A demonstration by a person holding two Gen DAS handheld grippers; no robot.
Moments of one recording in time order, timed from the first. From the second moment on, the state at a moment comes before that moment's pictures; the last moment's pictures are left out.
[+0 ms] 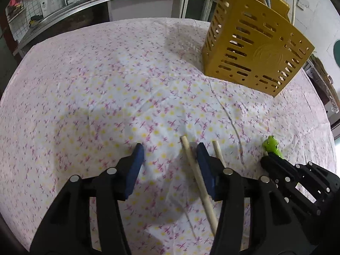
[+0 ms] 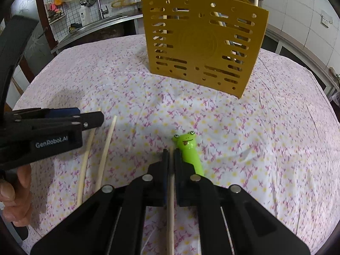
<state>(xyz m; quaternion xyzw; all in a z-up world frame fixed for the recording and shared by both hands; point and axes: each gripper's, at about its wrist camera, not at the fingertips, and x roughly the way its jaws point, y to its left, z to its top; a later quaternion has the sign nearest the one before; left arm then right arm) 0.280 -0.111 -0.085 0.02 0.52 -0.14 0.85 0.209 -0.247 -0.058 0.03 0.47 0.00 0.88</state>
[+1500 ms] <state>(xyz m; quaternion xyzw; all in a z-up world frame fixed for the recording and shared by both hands) 0.271 -0.125 -0.084 0.07 0.50 -0.12 0.86 0.182 -0.281 0.000 0.08 0.41 0.03 0.91</state>
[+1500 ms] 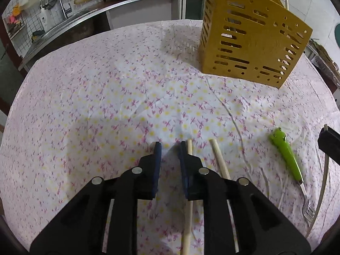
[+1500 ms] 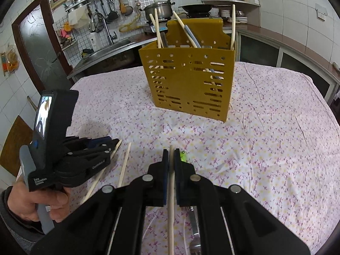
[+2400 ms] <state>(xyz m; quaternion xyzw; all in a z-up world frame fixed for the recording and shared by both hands) 0.262 -0.122 -0.058 0.07 0.47 -0.15 0.87 0.178 -0.285 0.011 0.09 0.39 0.03 0.91</state>
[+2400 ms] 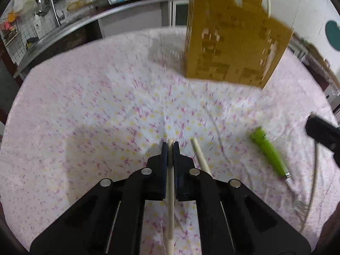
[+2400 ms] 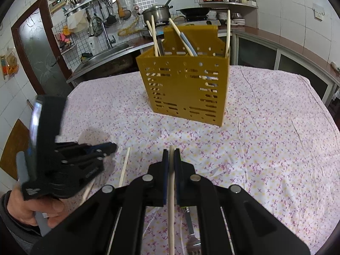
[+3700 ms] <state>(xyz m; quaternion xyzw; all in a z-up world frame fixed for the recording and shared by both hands) 0.191 -0.100 0.149 0.02 0.24 -0.15 0.96 0.124 -0.294 0.171 0.04 0.22 0.03 0.97</state>
